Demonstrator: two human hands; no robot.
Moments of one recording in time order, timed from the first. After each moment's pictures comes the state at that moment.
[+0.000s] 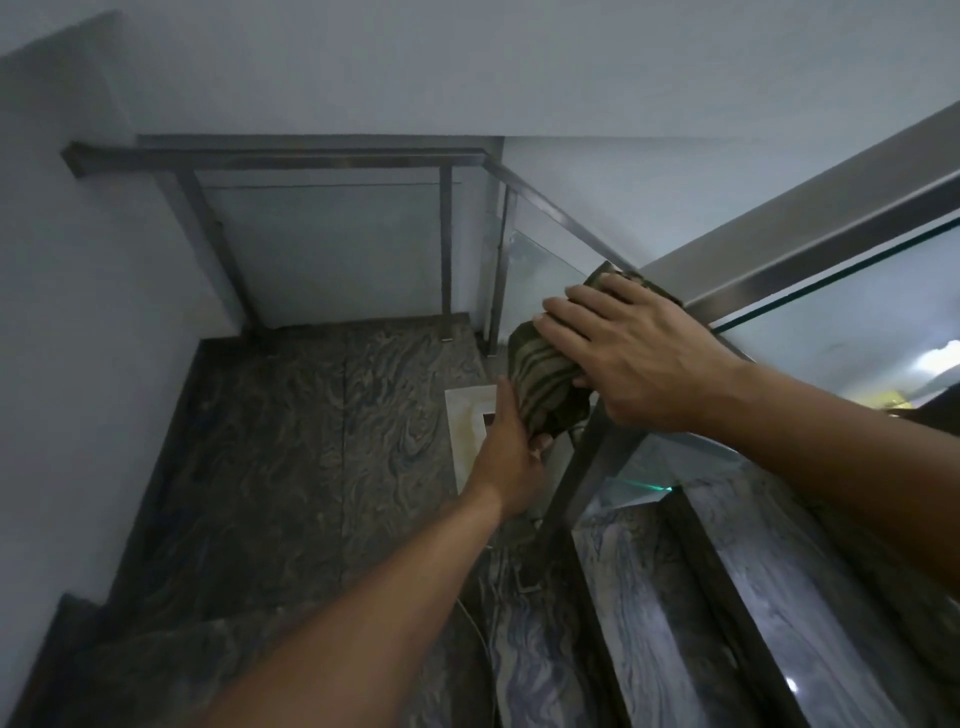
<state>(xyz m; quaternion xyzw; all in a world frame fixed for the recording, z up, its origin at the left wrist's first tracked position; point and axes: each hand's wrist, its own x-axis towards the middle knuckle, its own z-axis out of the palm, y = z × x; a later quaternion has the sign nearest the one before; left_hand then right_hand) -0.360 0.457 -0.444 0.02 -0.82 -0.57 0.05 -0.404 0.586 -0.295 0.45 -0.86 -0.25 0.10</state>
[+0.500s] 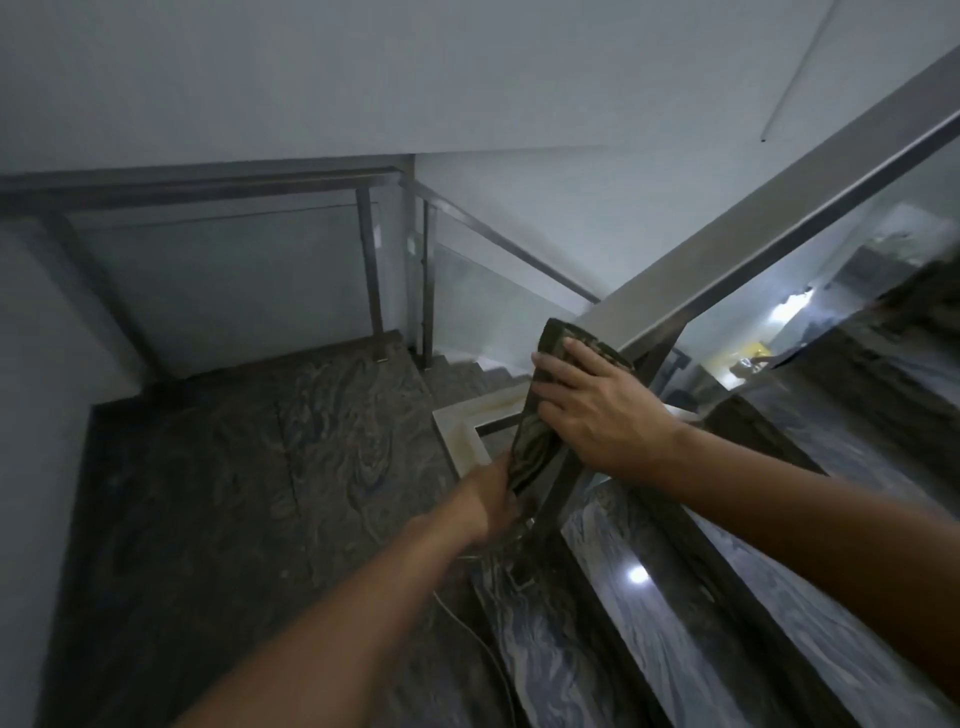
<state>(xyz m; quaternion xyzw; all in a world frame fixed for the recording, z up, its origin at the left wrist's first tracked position) -0.341 0.368 -0.447 -0.15 -0.91 -0.34 -0.20 -0.349 0.519 -0.325 0.36 -0.88 -0.29 0.03</state>
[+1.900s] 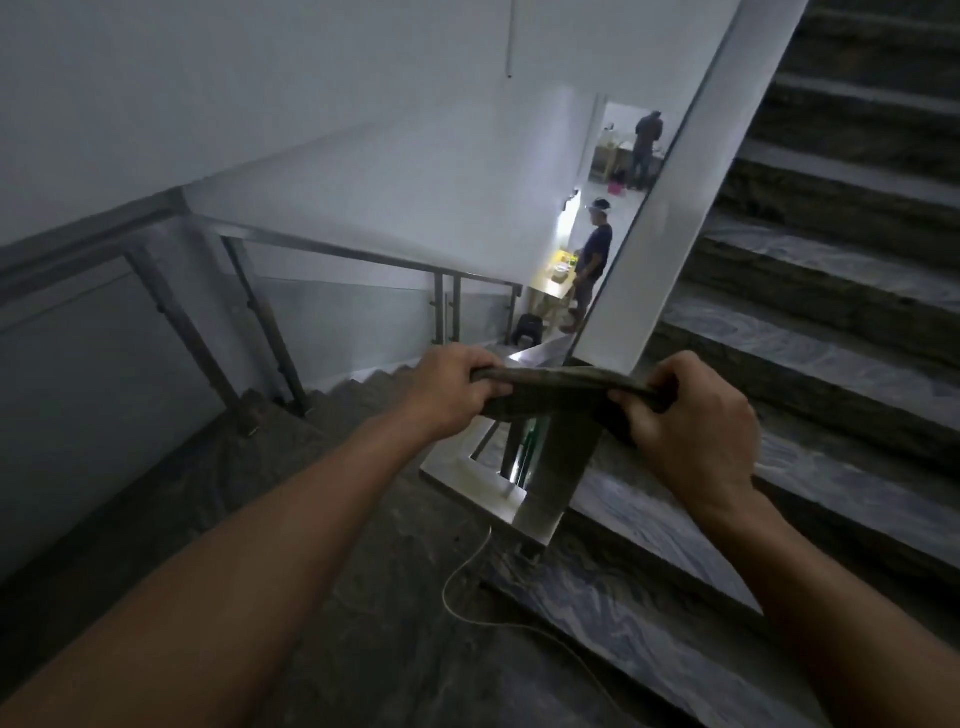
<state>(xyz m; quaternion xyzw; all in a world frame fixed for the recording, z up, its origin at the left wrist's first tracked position) -0.514 0.286 -0.358 -0.42 -0.80 -0.40 -0.16 -0.329 0.438 -0.348 -0.29 -0.89 0.14 0.33</state>
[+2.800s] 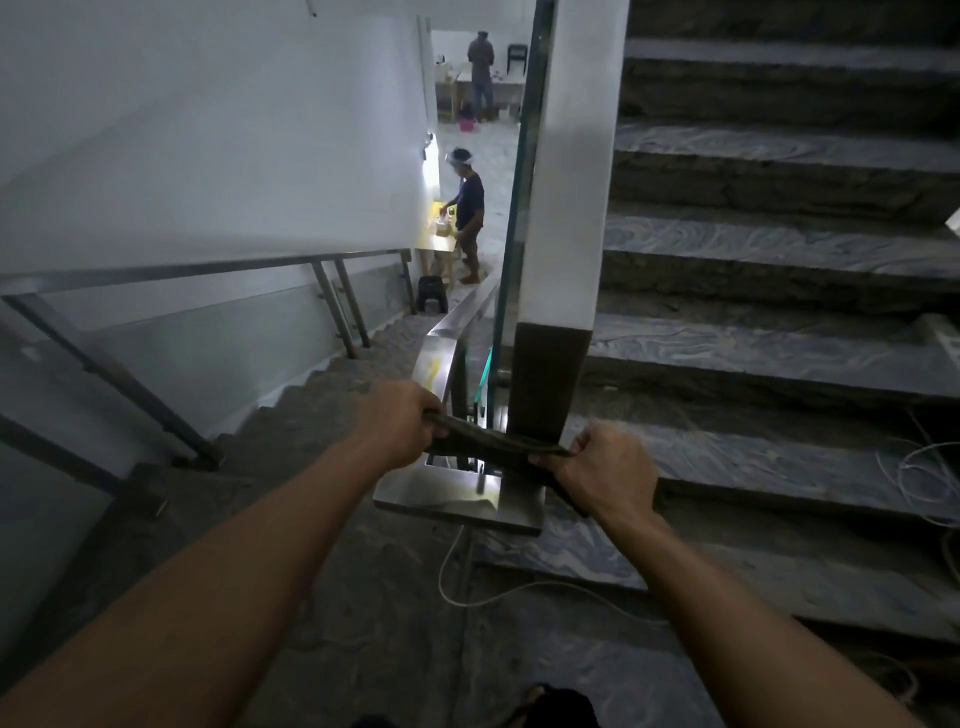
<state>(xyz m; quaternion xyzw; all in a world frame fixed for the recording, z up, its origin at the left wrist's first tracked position) -0.570 0.339 -0.454 -0.53 -0.82 -0.12 -0.18 -0.357 0.419 -0.493 -0.58 -0.77 0.22 0.14</state>
